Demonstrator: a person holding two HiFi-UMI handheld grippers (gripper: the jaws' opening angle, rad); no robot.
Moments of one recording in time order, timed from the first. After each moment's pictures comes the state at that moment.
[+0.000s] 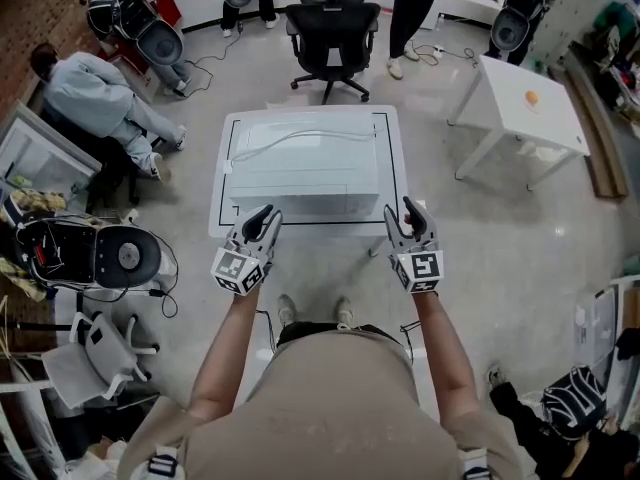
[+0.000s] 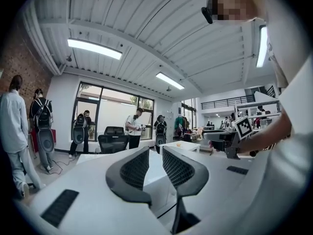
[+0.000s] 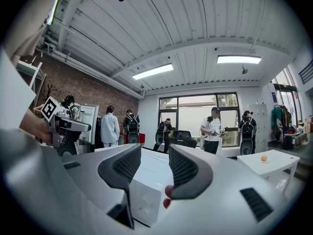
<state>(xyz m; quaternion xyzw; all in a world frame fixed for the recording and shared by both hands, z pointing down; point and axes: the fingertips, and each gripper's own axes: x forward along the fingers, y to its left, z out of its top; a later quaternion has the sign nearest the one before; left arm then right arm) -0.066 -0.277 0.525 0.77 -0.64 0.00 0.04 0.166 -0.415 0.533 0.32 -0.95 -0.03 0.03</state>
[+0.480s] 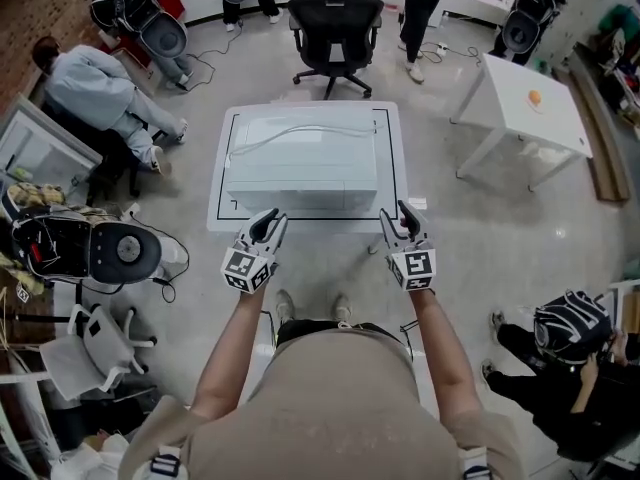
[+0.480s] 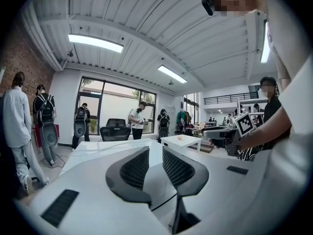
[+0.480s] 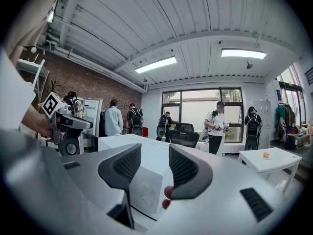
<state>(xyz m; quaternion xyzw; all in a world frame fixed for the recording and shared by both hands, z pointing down) -0.049 -0.278 0.575 0.76 -0.65 0.03 0.07 0.171 -0.415 0.578 0.30 -0.95 -0.02 0.07</state>
